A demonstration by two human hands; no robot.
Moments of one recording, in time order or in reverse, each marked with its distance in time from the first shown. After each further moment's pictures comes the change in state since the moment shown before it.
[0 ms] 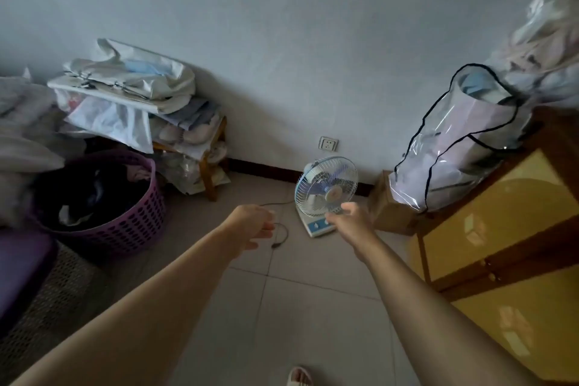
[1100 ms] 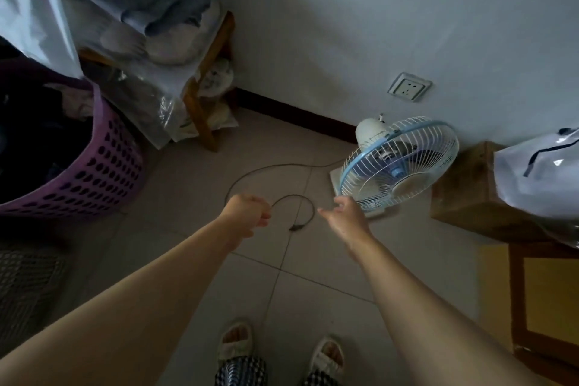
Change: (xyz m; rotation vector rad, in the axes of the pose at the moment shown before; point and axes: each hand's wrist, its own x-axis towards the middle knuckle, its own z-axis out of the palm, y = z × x) left_hand 0.437 -0.078 -0.049 0.018 0.088 -0.223; right_hand 0.348 0.090 0.250 -0.126 -0.215 0.189
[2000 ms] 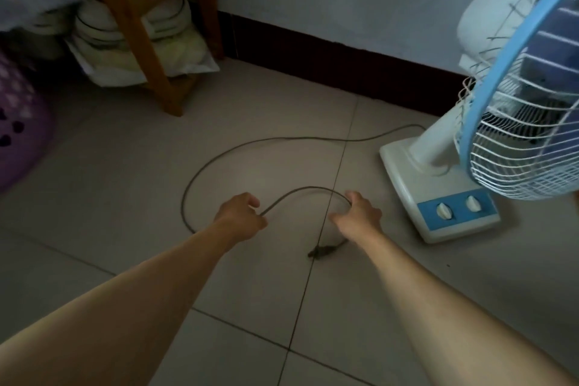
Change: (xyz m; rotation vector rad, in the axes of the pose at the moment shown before) left_hand 0.423 -0.199 0.093 0.397 0.202 0.201; right_hand 0.364 0.219 0.192 -0.360 0.096 -0.116
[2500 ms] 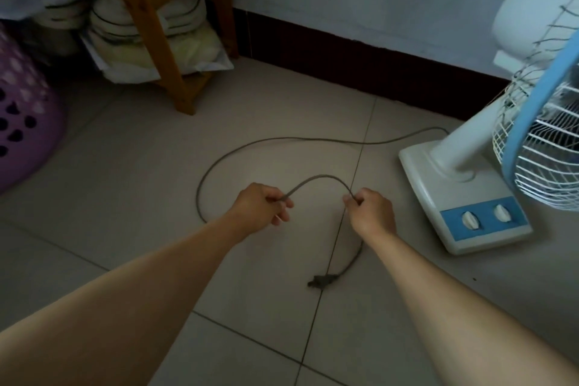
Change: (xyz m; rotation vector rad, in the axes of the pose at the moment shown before) left_hand 0.012 0.008 -0.008 -0.167 -0.087 0.233; right_hand 0.012 -0.013 0.007 0.050 0.203 -0.126
